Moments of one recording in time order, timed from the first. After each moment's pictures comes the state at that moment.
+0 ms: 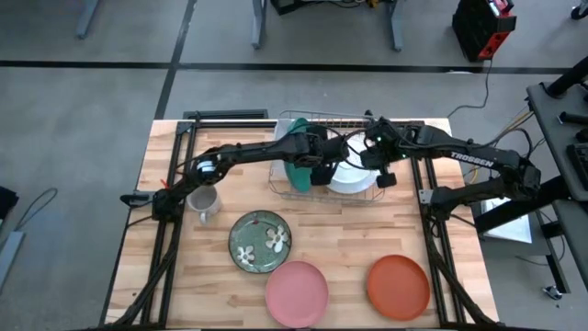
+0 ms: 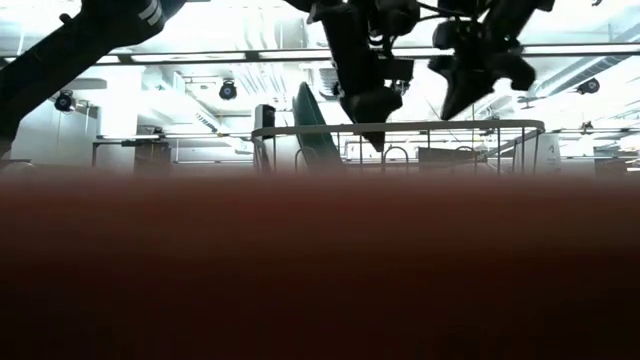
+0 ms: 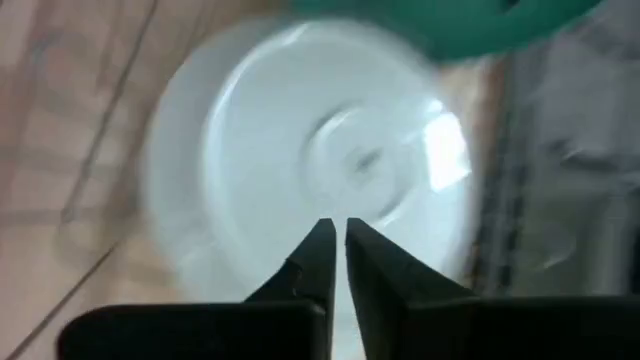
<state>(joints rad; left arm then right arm) 0.18 2.35 2.30 -1.03 -0.46 0.26 -0.41 1.18 1.01 -0.90 0.02 -0.74</state>
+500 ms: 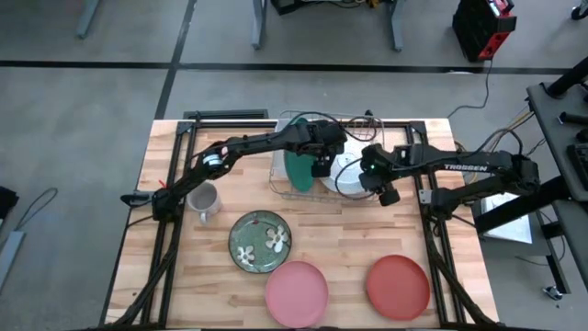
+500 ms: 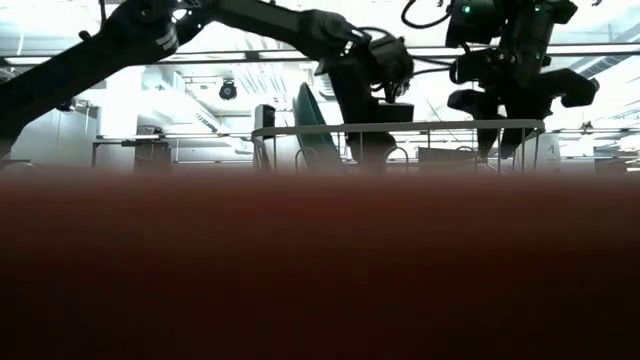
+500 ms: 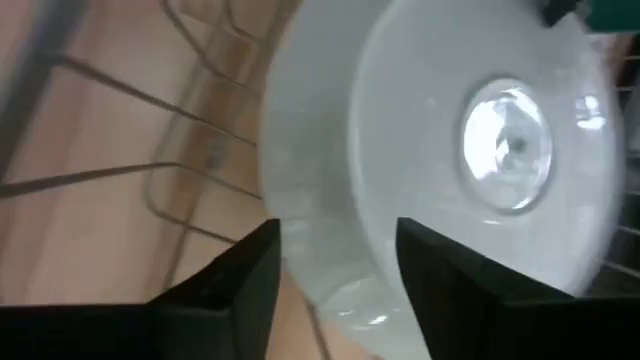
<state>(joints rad) 0.27 2.45 2.29 -0.92 -0.27 0.38 -0.21 1.20 0.88 -0.92 0.14 -0.66</state>
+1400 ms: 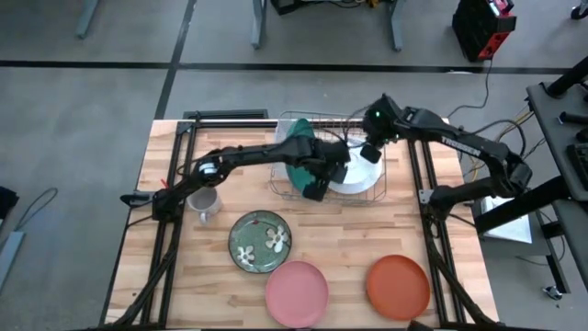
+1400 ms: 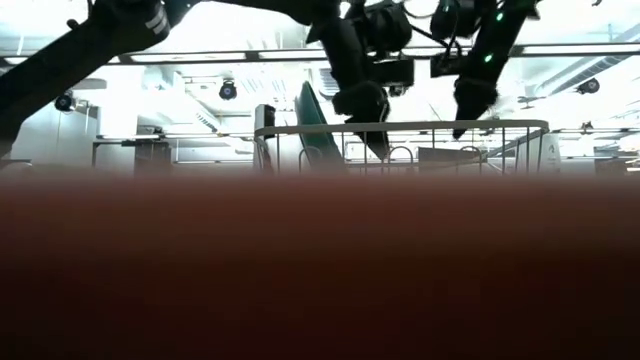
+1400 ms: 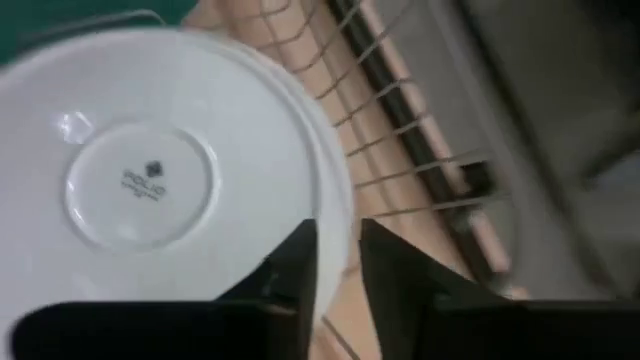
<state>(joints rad) 0.16 2.38 2.34 -1.09 -0.05 0.59 -0.65 1.30 1.07 -0.81 0.13 -0.26</state>
